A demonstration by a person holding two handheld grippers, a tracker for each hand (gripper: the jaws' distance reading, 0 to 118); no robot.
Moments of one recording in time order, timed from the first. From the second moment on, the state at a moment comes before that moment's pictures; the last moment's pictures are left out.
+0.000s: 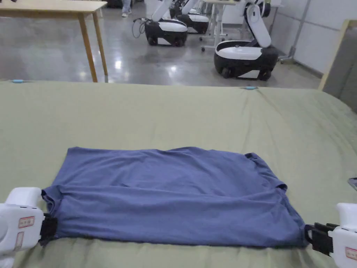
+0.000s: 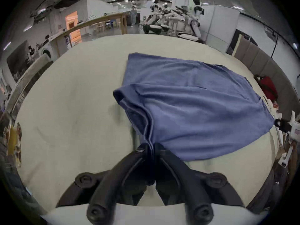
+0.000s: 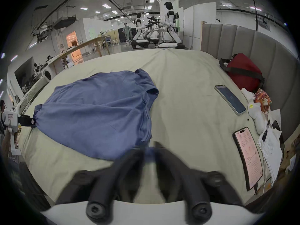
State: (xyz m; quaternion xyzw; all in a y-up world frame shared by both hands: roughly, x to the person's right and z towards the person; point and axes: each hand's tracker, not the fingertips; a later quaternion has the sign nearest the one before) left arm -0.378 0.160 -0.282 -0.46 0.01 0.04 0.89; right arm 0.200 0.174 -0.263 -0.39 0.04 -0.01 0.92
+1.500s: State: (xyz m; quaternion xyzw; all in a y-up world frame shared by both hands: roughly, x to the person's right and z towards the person) left arm -0.431 0.210 -0.148 -0.41 0.04 0.09 0.91; right arm 0.202 0.209 -0.171 -0.37 0.05 -0.01 0.93
